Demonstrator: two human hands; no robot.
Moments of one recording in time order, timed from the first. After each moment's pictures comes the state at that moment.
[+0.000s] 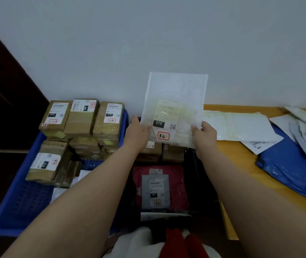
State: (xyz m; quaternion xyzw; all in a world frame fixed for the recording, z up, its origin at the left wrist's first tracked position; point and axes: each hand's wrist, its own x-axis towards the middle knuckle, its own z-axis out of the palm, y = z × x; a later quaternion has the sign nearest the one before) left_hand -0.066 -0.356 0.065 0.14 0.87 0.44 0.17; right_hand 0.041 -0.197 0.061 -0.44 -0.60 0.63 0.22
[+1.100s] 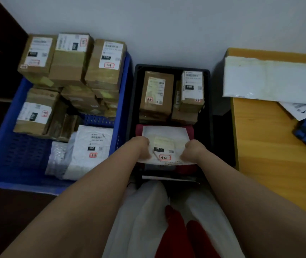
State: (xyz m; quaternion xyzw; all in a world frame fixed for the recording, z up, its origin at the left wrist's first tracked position) left_hand -0.014 -0.387 -0.070 0.21 0.86 -0.04 0.47; right_hand 0.083 -0.231 -0.115 -0.36 -0.82 0.28 -0.34
